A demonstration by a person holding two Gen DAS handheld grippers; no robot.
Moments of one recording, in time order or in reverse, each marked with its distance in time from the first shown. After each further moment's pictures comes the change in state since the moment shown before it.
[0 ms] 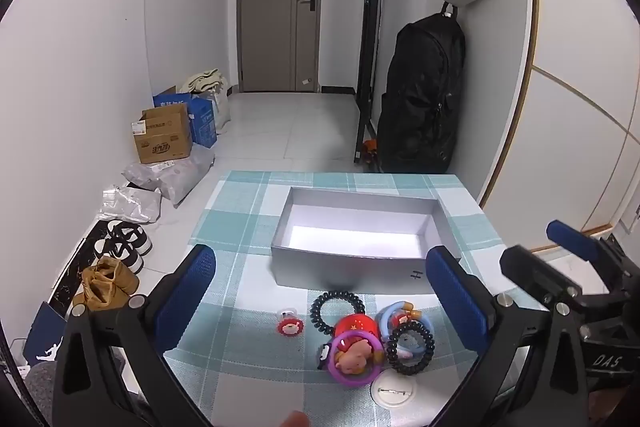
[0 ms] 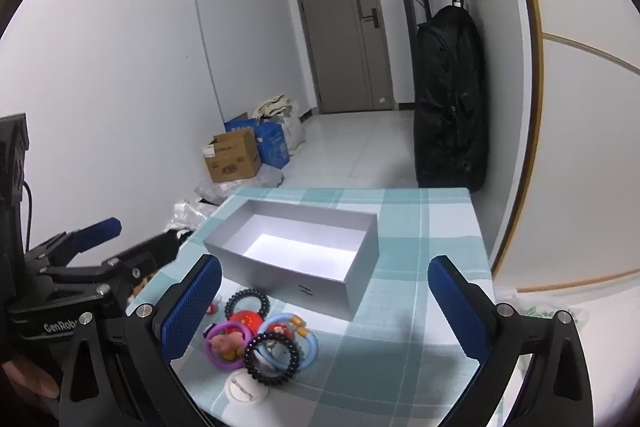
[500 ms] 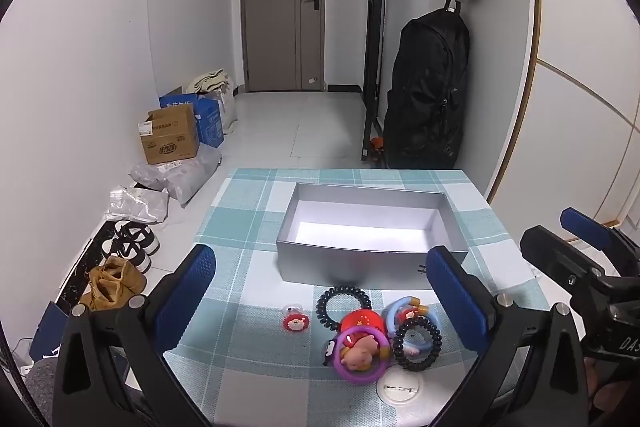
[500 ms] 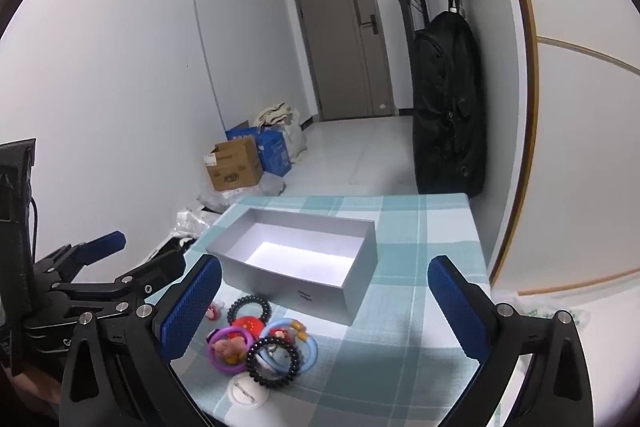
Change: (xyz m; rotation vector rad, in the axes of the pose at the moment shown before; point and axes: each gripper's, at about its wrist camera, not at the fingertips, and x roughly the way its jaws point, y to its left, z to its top) left arm 0.001 -0.004 -0.005 0.036 0.004 0.033; right arm -0.010 -0.004 0.005 0.015 -0.042 0.012
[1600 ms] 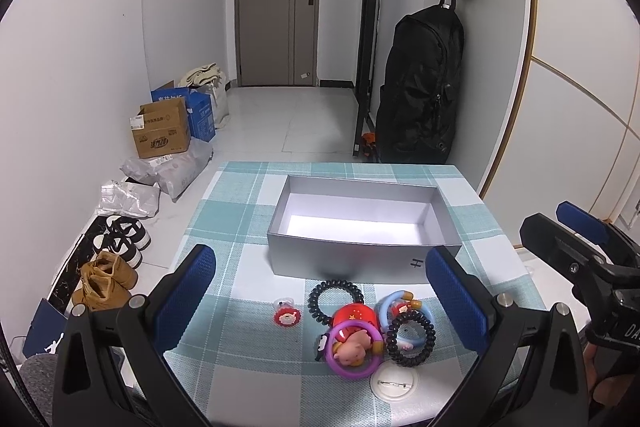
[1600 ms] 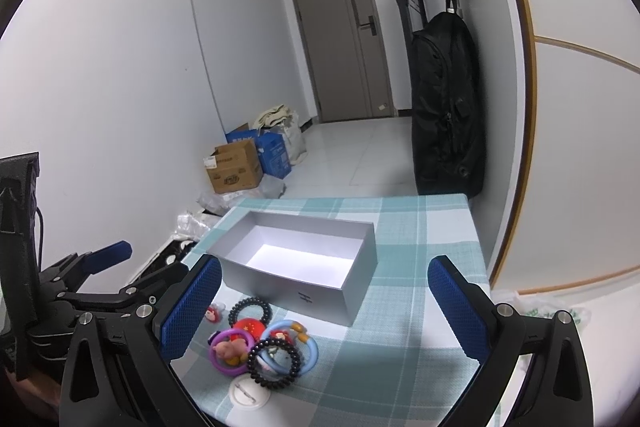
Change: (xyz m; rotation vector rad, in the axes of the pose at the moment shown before) left arm 0.003 0.000 -0.004 -0.005 0.020 -0.032; right arm -0.001 -0.002 -0.001 0.010 -0.005 0.001
